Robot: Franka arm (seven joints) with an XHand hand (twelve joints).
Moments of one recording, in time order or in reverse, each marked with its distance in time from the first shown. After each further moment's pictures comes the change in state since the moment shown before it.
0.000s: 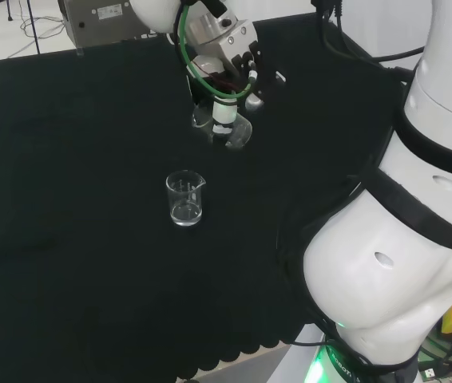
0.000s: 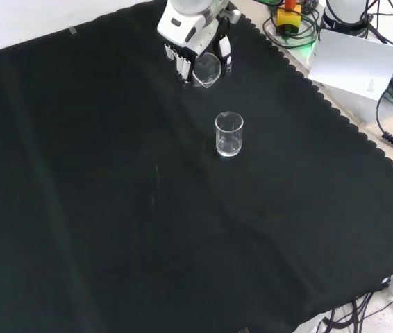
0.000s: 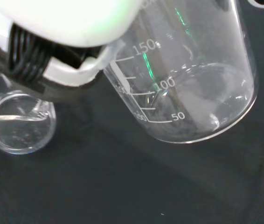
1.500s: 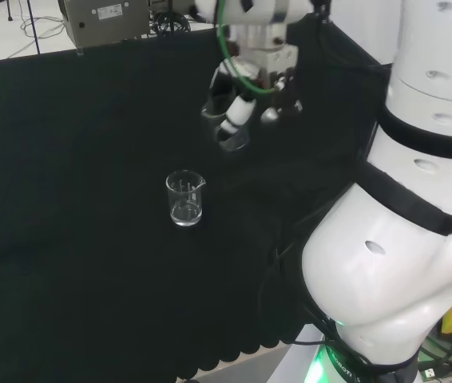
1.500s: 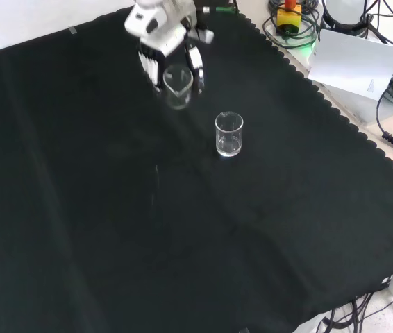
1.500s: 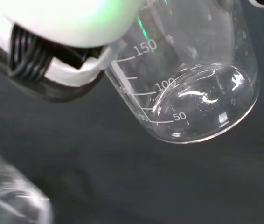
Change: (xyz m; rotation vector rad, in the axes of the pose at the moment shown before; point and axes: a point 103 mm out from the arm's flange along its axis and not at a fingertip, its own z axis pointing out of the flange) arm -0.042 0.056 0.061 -0.240 0.387 0.003
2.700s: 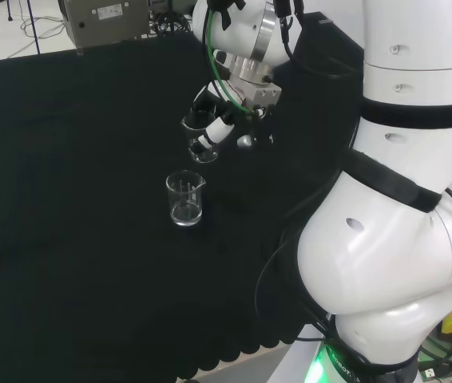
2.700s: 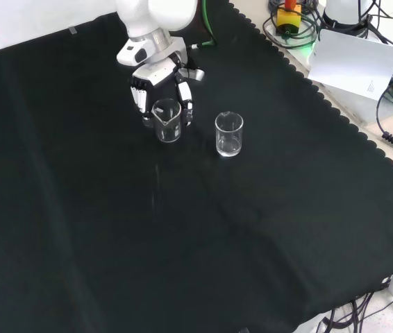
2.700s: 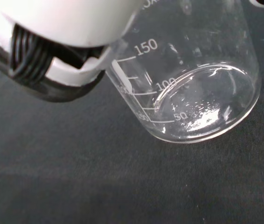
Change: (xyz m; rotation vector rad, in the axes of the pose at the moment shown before) arm -0.011 0.058 0.059 -0.163 0.200 0.009
